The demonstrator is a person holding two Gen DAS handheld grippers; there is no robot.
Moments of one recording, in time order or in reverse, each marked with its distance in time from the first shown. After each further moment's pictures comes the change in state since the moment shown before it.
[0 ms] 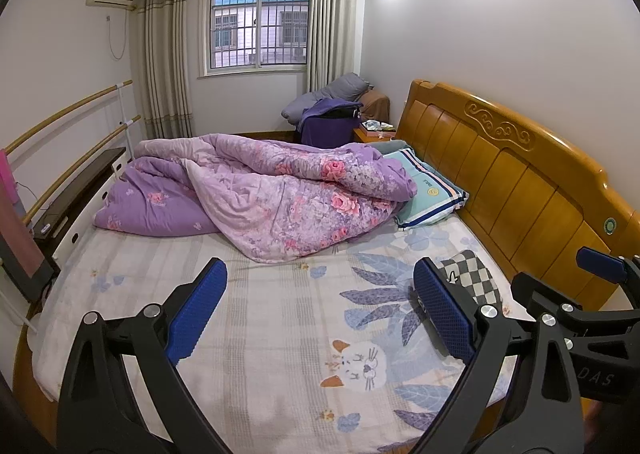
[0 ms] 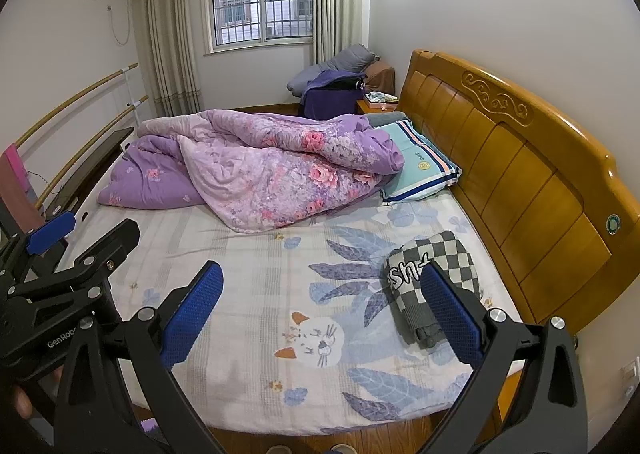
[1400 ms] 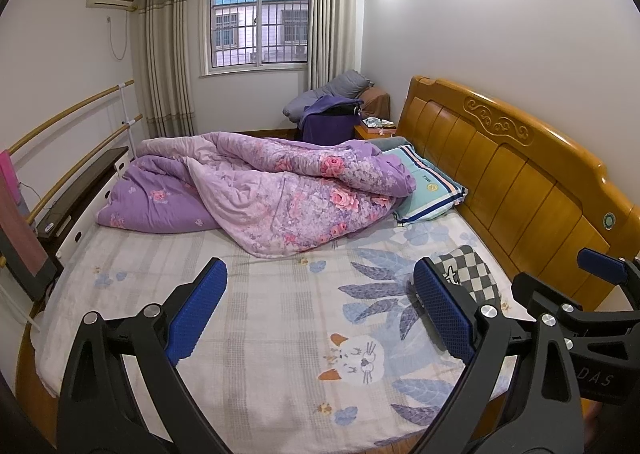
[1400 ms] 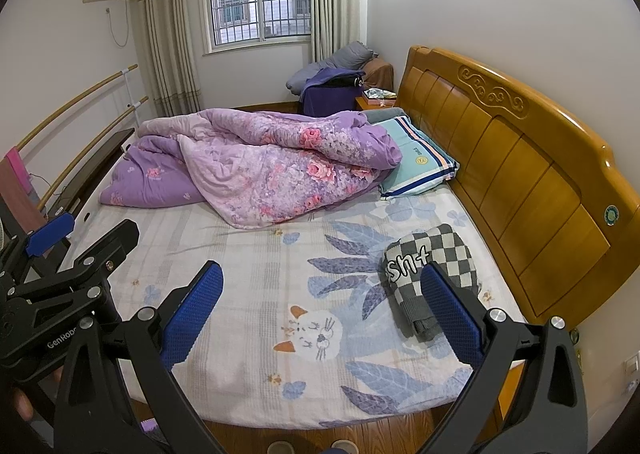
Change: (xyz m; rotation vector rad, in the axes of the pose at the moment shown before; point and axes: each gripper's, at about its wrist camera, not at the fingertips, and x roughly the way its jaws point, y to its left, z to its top) left arm -0.002 -0.004 -0.004 0.004 0.006 -0.001; right arm -0.007 -0.004 -0.010 0.010 0.005 -0.005
